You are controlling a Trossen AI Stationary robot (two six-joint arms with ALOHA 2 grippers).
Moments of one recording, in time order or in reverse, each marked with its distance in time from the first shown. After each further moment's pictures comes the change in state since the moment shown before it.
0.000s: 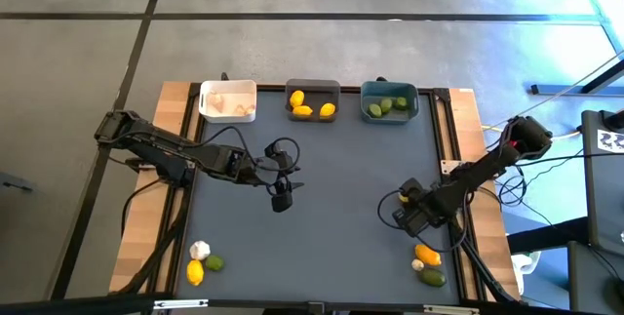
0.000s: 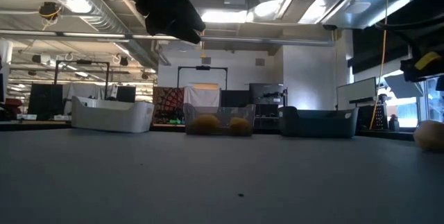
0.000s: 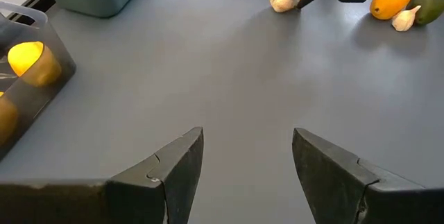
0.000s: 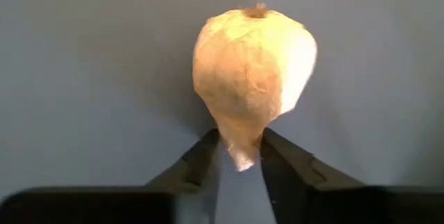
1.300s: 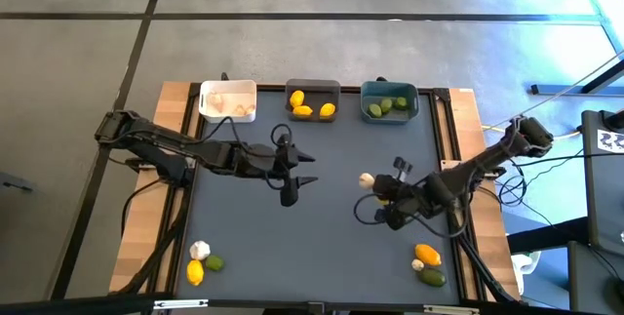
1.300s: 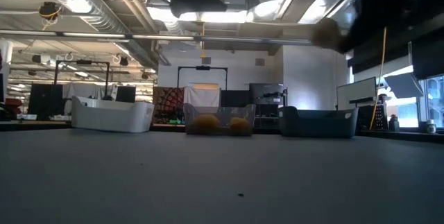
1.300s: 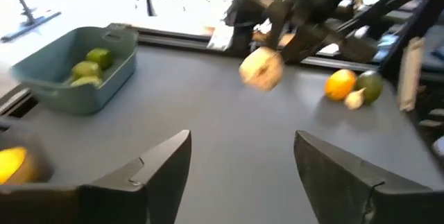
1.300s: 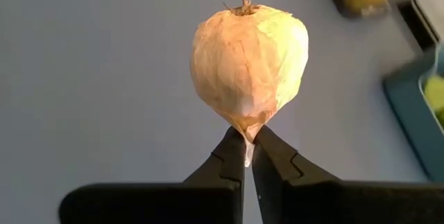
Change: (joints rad) left arm 0.050 0.002 0.000 0.303 0.058 0.162; right arm -0.146 -0.004 0.417 -0.041 0.419 -0.898
